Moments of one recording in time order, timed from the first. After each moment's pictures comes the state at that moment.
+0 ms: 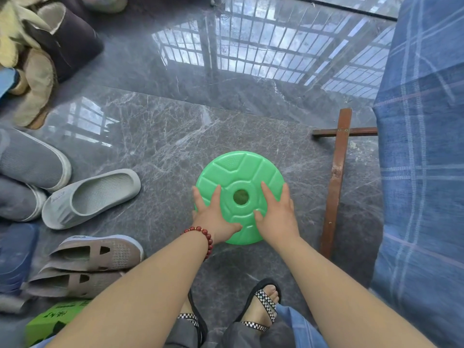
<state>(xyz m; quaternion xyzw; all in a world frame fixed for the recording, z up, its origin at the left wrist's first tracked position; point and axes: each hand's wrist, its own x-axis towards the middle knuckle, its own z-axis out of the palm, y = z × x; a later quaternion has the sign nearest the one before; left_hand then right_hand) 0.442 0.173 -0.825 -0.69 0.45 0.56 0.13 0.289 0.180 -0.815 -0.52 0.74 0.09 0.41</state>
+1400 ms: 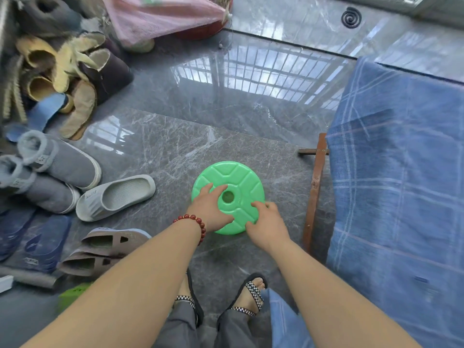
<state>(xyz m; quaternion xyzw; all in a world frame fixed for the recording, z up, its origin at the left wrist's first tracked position) 0.442 0.148 -0.700 -0.66 0.56 0.50 0.11 0.287 0.179 -0.692 -0.50 0.71 0.10 0.48</state>
